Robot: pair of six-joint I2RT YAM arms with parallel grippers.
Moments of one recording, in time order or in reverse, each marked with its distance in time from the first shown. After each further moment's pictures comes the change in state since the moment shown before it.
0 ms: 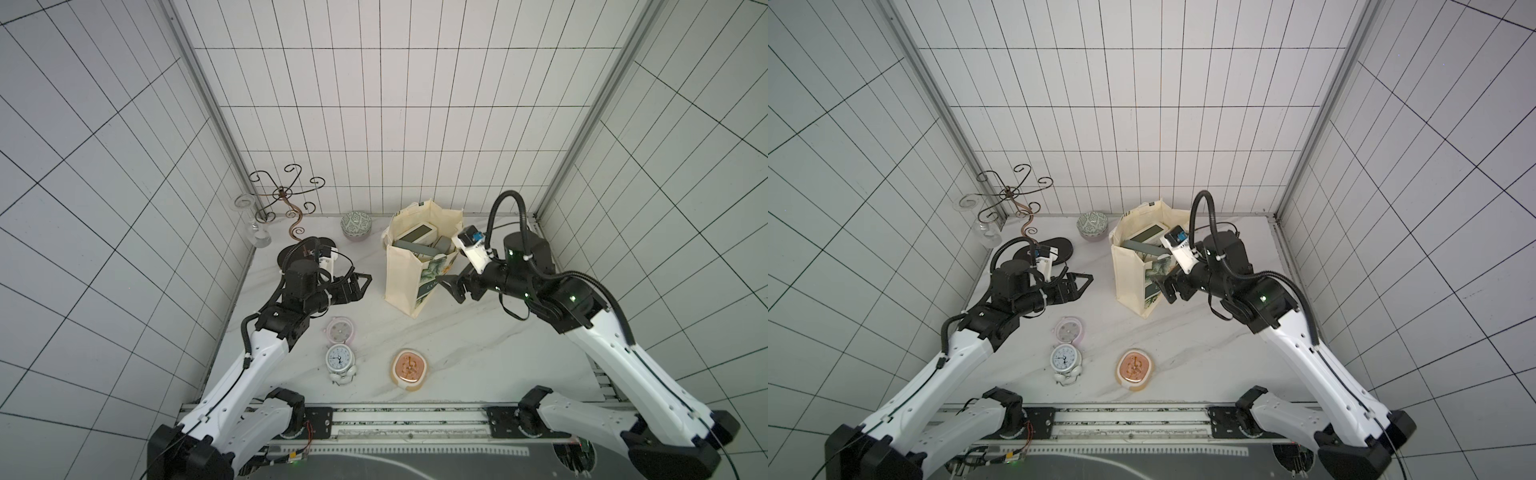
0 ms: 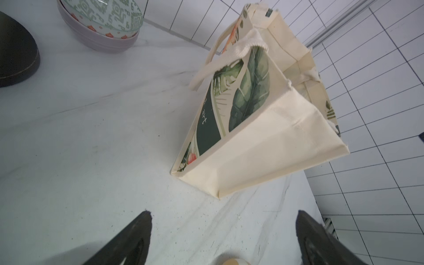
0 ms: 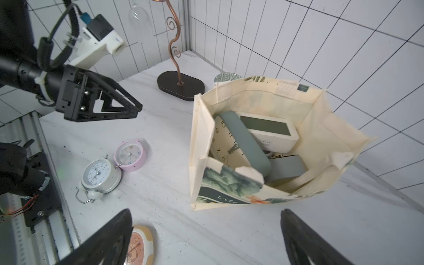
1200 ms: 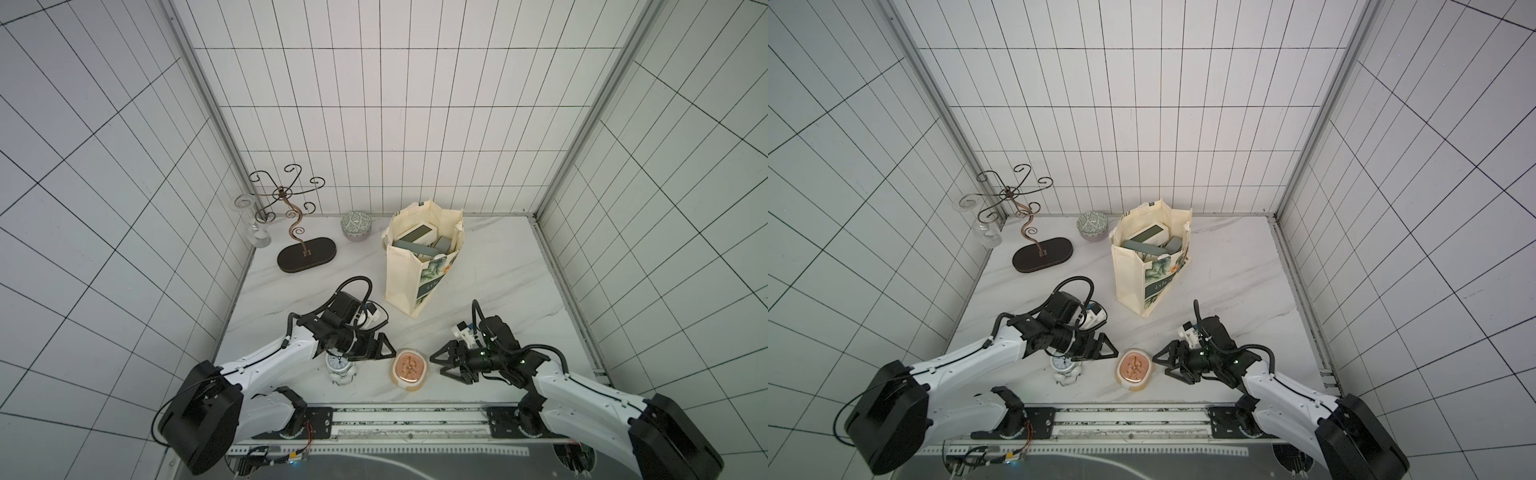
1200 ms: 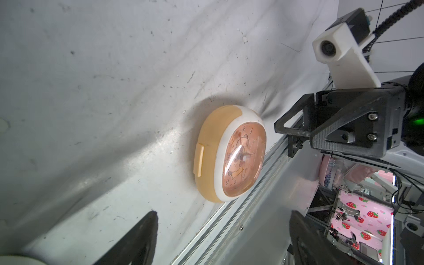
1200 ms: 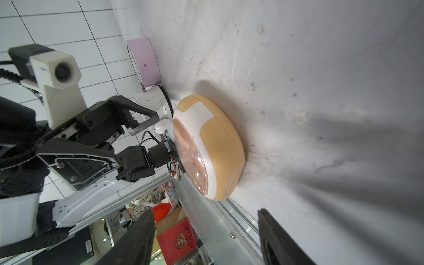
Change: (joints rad) left arm -0.294 0.216 -0.207 -0.136 0.262 -0.014; right arm 0.021 -0.078 -1.018 0.757 -0.536 1.383
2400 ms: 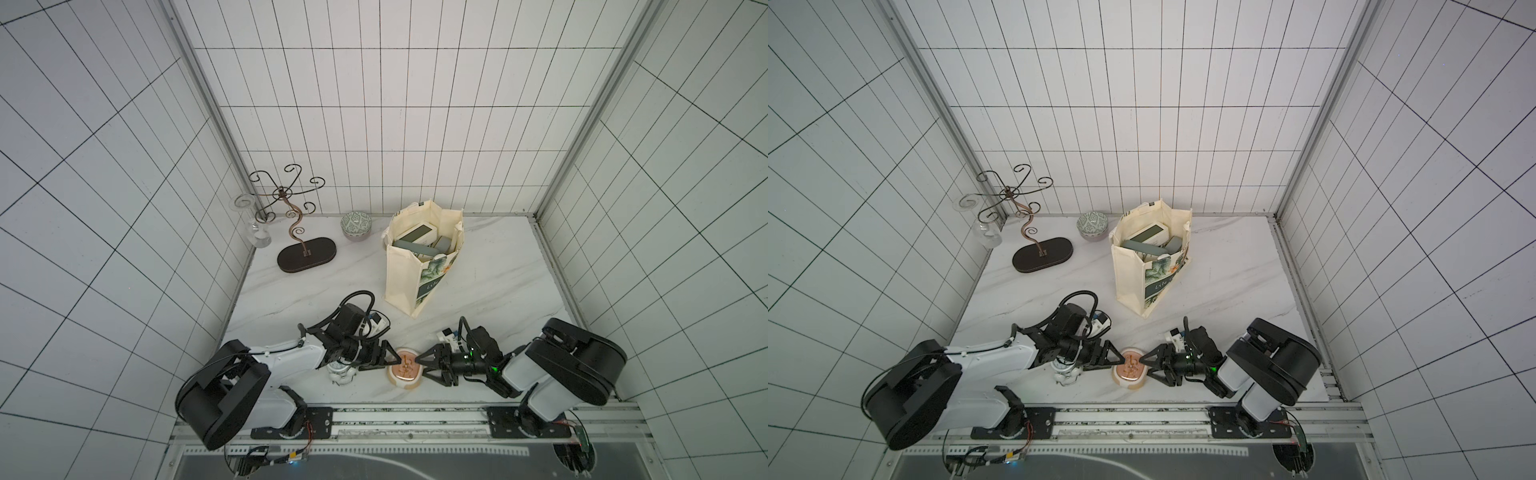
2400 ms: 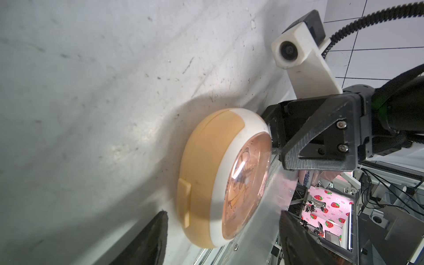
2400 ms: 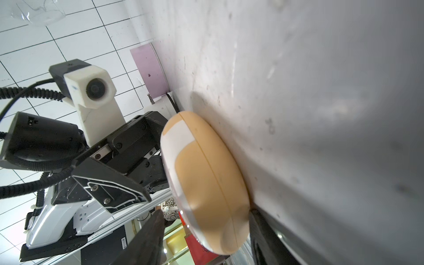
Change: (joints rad) left arm -0.045 0.134 -0.157 0.403 0.084 -0.166; right arm 0.151 0.668 -0.104 1.040 0.087 0.342
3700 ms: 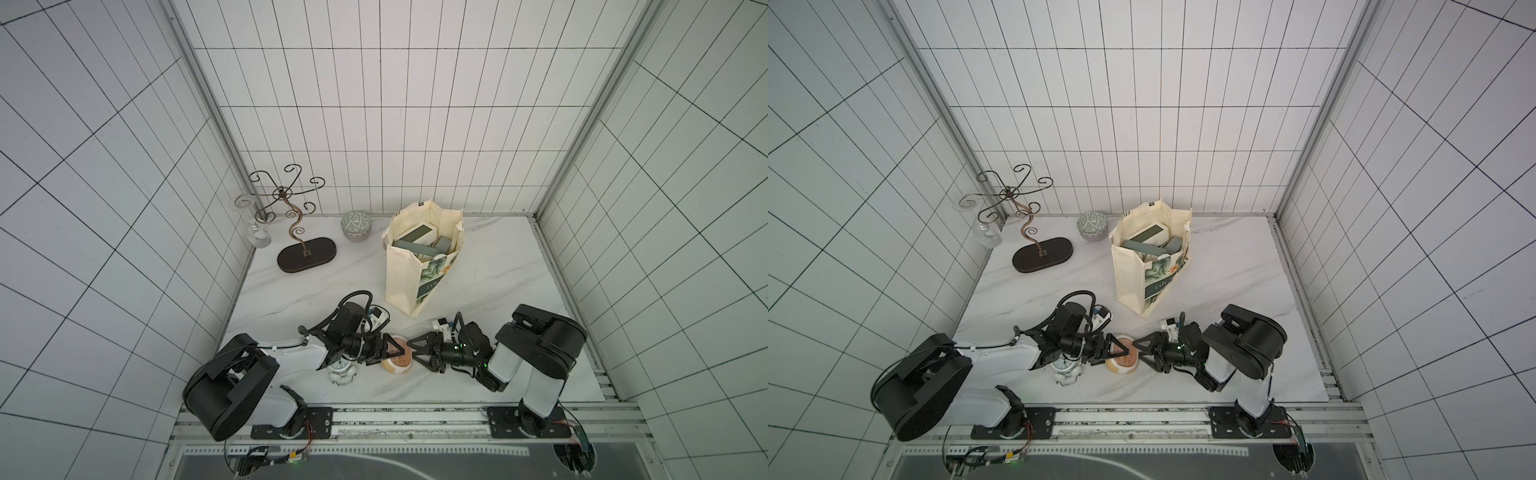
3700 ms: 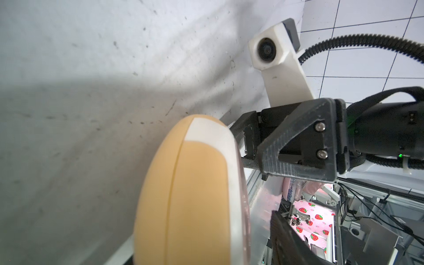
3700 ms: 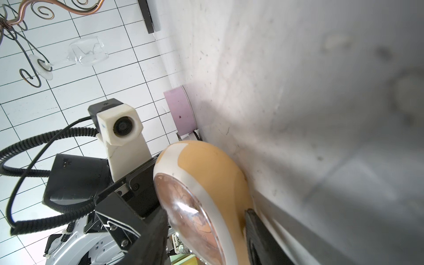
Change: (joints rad) left arm 0.000 0.045 -0.033 0.253 -0.002 -0.158; right arm 0.009 0.200 0.093 0.230 0.137 0.080
